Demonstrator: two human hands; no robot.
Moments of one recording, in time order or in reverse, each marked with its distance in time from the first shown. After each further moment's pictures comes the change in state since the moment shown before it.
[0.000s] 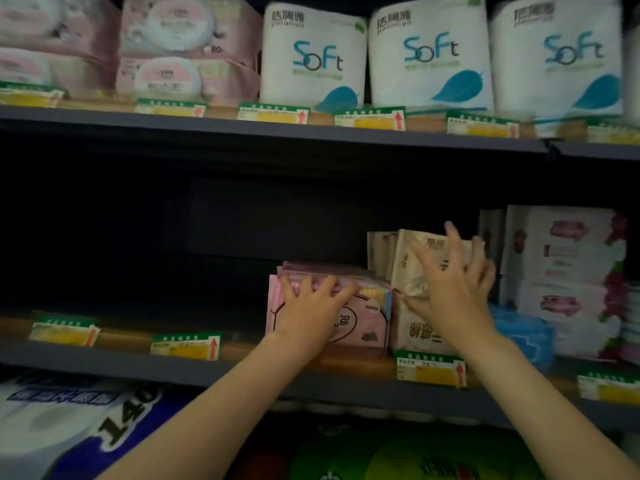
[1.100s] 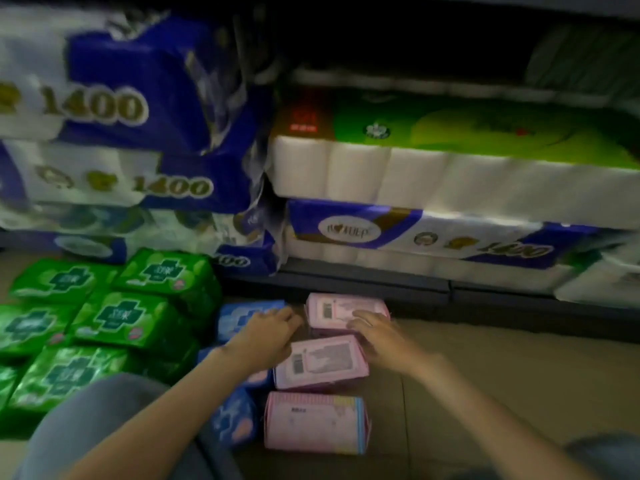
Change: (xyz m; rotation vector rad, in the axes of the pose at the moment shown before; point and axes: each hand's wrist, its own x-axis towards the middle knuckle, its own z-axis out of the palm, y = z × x) left_hand -0.409 0.069 0.204 -0.322 -0.987 0.046; right_hand -0.457 -0.043 0.152 0.367 -1.324 -0.323
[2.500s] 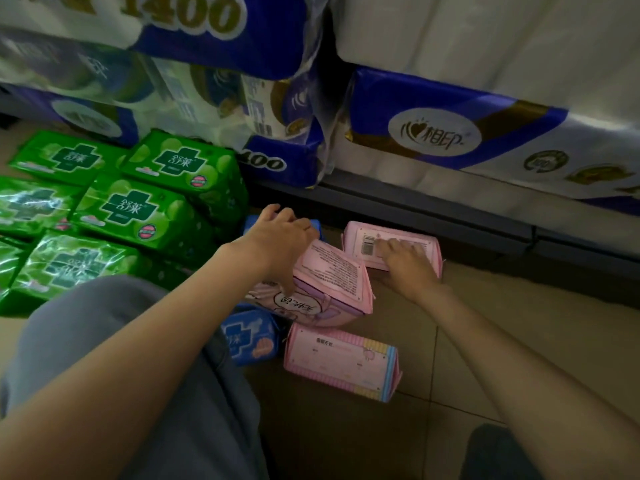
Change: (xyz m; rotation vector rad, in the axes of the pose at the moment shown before) left_hand 0.011 -0.032 -0.010 0.125 -0.239 -0.067; right_hand 0.093 0.026 0.072 -0.245 0.058 0.078
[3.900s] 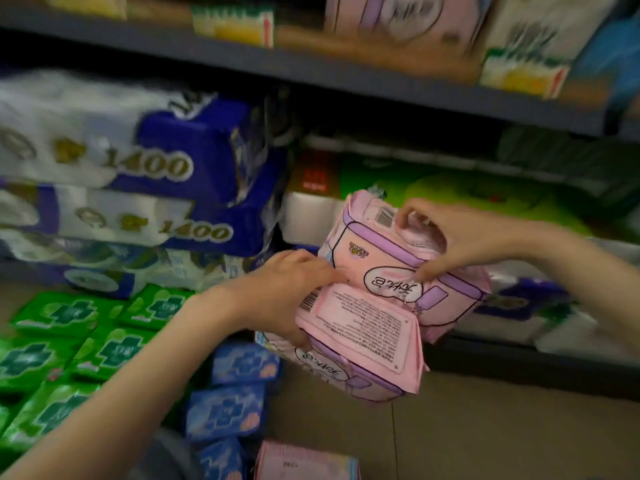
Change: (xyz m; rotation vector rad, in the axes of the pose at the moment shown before) left_hand -0.103 0.011 -0.160 -0.180 0.546 0.390; right_hand -0.138 0.032 -0.373 0.153 0.050 -0.075
